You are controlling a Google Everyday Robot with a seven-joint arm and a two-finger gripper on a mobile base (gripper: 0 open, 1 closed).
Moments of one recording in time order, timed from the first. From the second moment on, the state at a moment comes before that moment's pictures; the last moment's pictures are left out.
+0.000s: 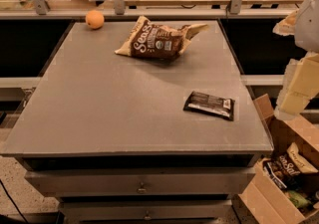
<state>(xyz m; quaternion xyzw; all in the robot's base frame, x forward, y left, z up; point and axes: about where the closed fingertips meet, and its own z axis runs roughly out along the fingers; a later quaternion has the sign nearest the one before) 0.438 -0.217 0.977 -0.60 0.78 -0.03 0.16</state>
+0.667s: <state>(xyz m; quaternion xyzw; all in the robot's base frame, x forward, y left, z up) 0.444 -0.213 0.963 -0.58 0.80 -0.03 0.16</state>
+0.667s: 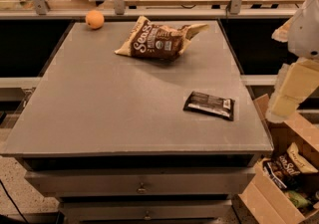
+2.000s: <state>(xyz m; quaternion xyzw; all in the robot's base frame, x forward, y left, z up) 0.481 -0.187 0.842 -0.55 0.82 0.06 0.16</state>
